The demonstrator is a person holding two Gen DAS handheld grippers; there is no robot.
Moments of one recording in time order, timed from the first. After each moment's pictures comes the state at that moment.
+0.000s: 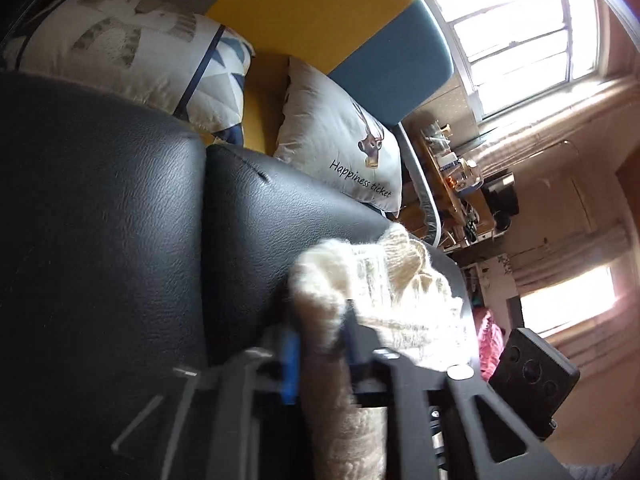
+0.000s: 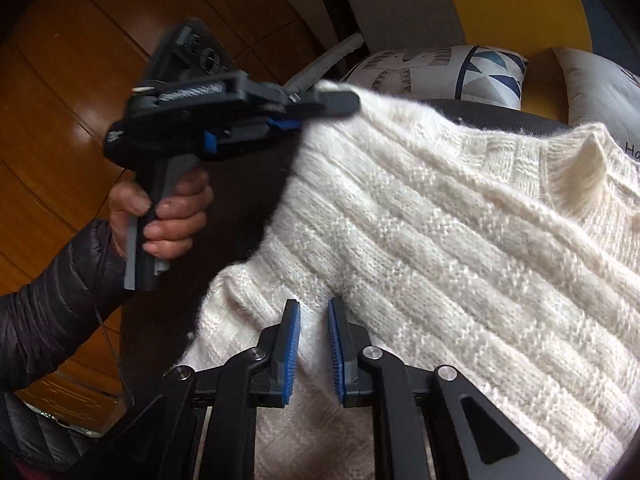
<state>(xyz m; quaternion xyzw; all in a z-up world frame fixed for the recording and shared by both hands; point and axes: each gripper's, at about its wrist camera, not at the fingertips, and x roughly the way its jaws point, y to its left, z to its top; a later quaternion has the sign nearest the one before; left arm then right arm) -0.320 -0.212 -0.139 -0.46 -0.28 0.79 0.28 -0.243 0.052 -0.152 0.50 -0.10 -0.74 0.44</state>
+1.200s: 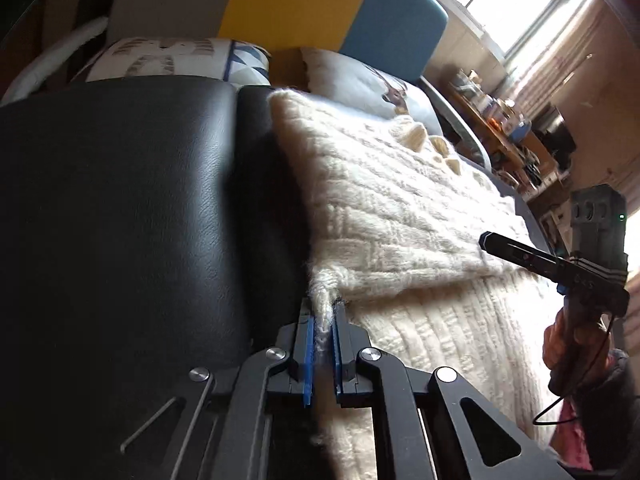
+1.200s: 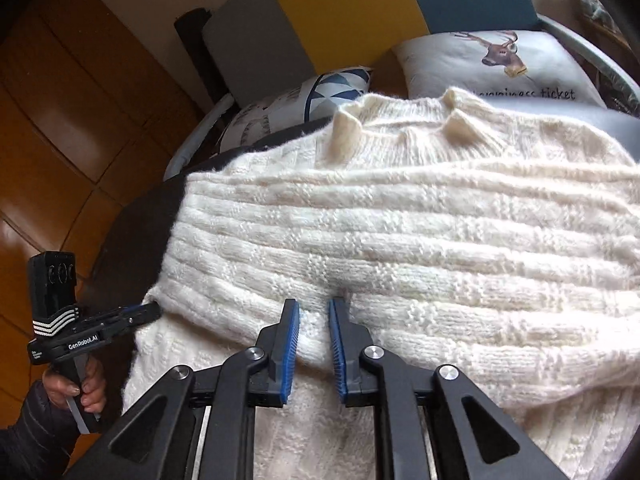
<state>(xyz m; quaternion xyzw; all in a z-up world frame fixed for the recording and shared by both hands) -0.177 -0.185 -0.148 -0.49 -0.15 0.84 0.17 -0.195 0.143 -0.141 0.46 -0.15 -0.84 0.24</state>
